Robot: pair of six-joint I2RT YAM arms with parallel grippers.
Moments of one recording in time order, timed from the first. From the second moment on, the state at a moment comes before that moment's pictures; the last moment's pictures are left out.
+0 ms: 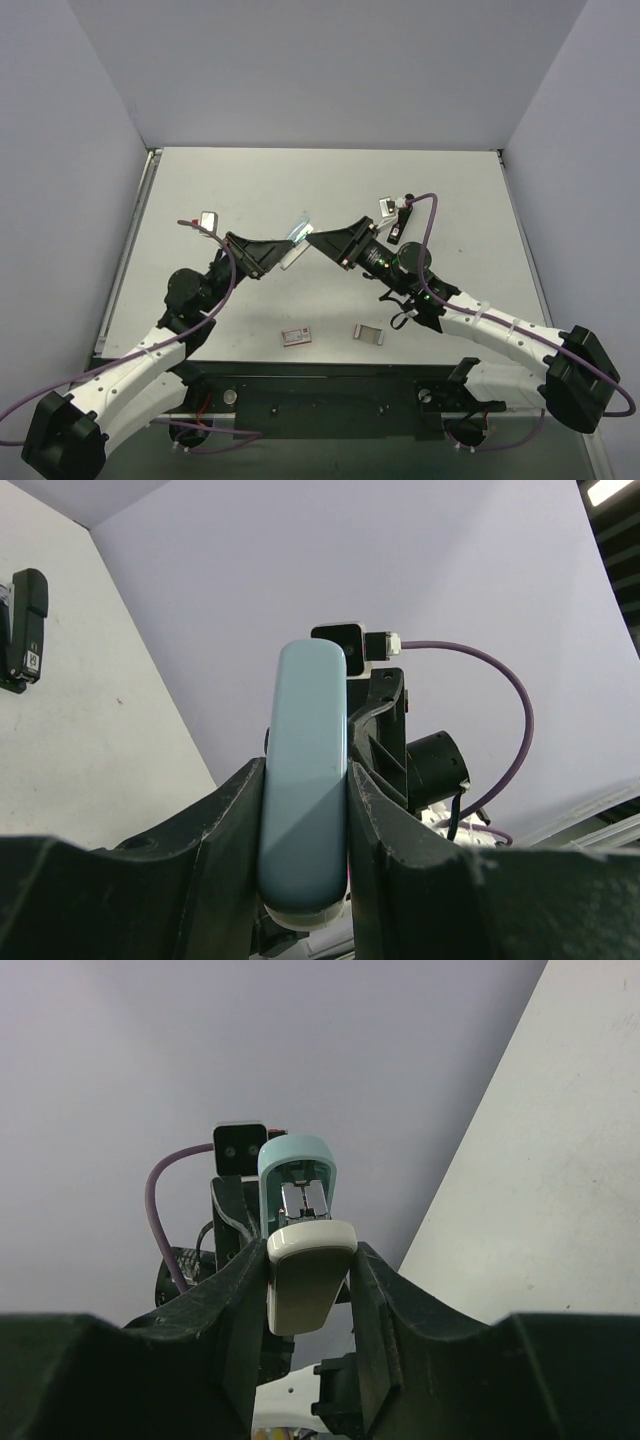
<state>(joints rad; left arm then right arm) -0.56 0.82 0.38 0.76 0.26 -1.30 0.83 1.14 0.62 0.66 -0.06 1.15</state>
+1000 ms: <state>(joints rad) -0.56 0.77 0.42 0.65 0.63 -1.09 0.67 0.89 0.71 0.10 -0.41 0.99</state>
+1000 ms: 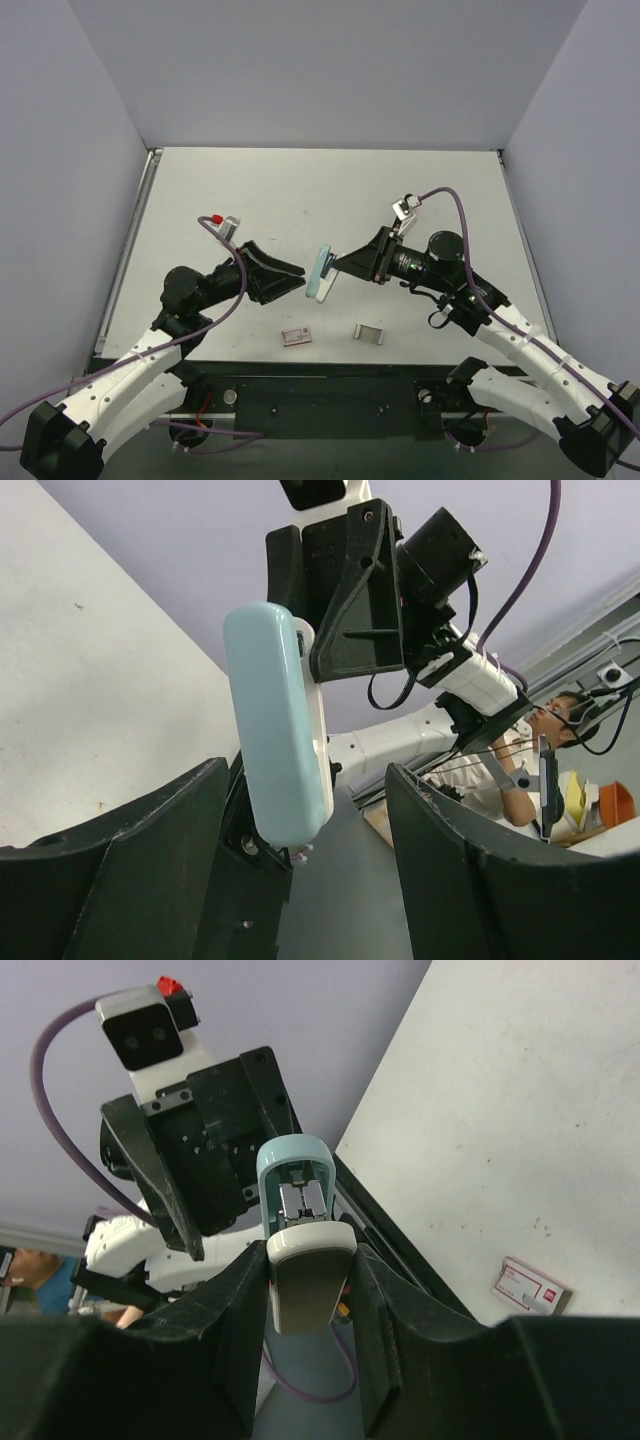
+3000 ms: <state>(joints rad) -0.65 0.77 0.45 0.61 0.73 -1.04 0.86 0.99 0.94 -0.24 -0.52 0.58</state>
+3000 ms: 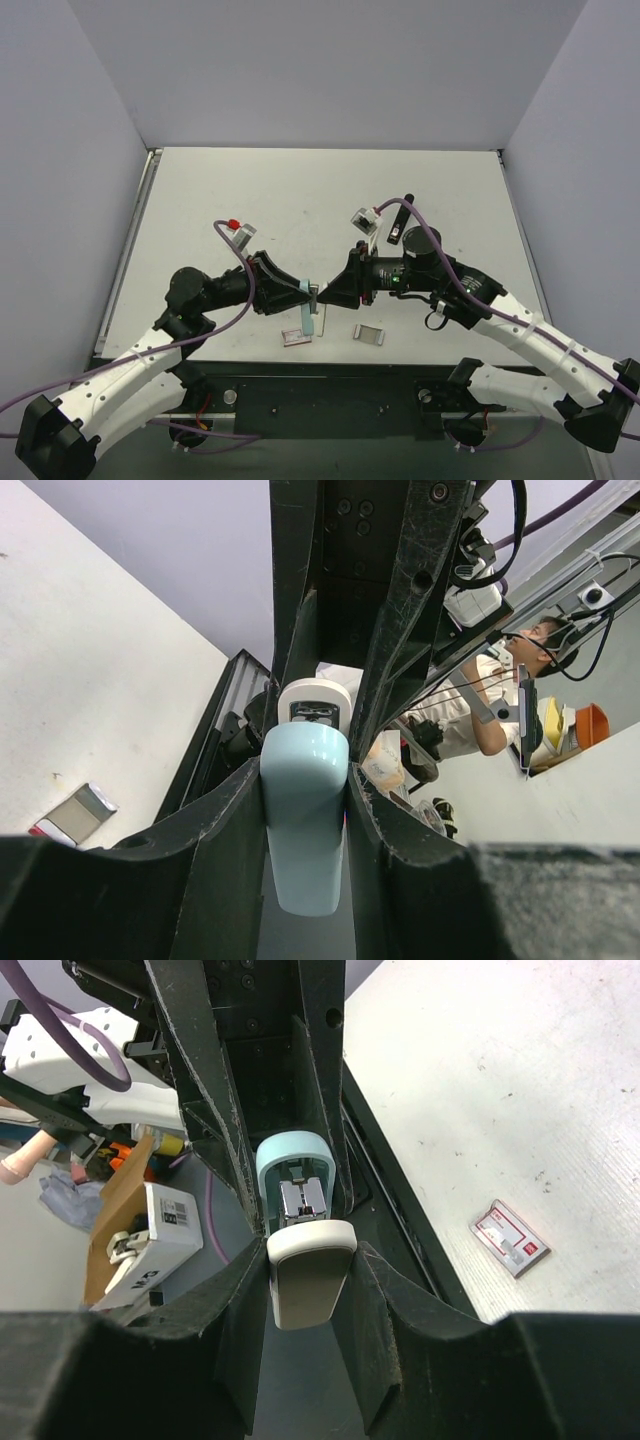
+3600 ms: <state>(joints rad) -0.67 0.75 0.52 0.44 0.77 -0.88 0.86 0.85 0.98 -0.48 -0.46 0.40</state>
